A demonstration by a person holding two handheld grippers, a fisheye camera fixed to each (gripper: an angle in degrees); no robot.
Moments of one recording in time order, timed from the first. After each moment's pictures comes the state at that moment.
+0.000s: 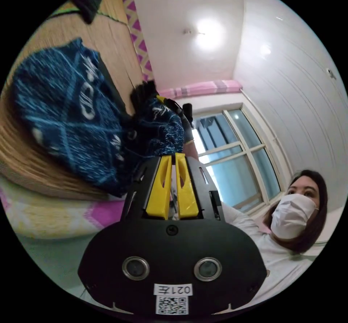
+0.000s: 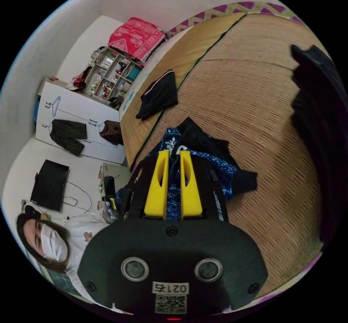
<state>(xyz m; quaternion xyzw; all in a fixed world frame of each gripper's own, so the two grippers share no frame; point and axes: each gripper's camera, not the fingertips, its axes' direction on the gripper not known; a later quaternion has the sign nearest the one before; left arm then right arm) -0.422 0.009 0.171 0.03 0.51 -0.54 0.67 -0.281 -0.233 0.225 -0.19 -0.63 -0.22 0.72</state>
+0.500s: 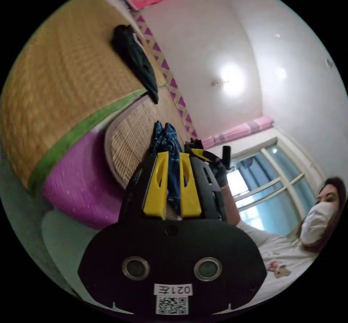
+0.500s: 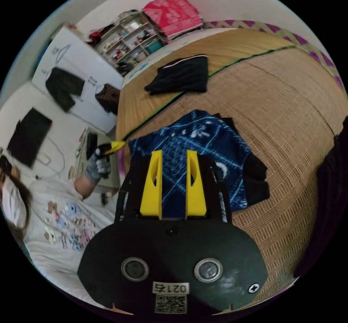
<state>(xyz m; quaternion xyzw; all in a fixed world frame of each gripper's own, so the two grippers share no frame) -0.524 0.024 0.186 0.02 0.28 -0.53 0.80 -0.366 -0.159 0.157 -0.09 -0.59 -0.40 0.70</state>
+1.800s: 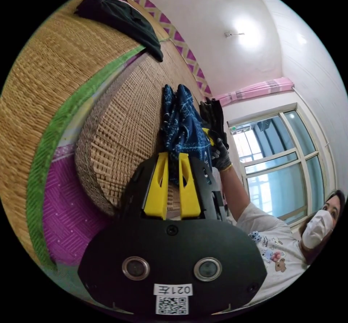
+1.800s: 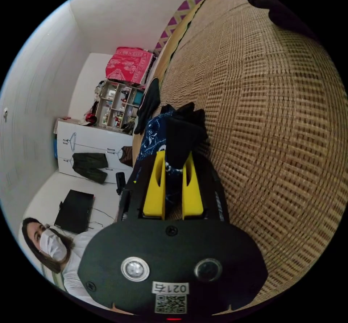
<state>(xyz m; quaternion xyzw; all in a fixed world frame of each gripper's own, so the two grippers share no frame) -0.421 -0.080 0.326 -0.11 0.39 -0.49 0.77 -0.310 -0.213 0.372 -0.22 -0.71 -0.08 0.67</state>
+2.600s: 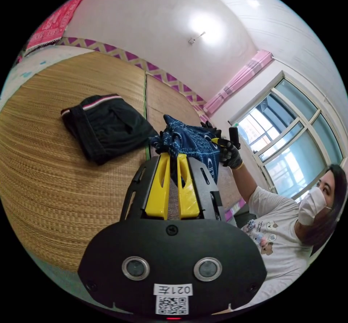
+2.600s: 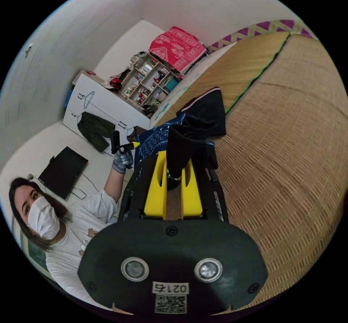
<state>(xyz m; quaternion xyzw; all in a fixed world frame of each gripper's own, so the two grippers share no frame) -0.508 -0.216 0.289 -0.08 0.31 -0.33 0.89 -0.400 -0.317 0.235 -0.10 -0.73 -0.23 0.63</state>
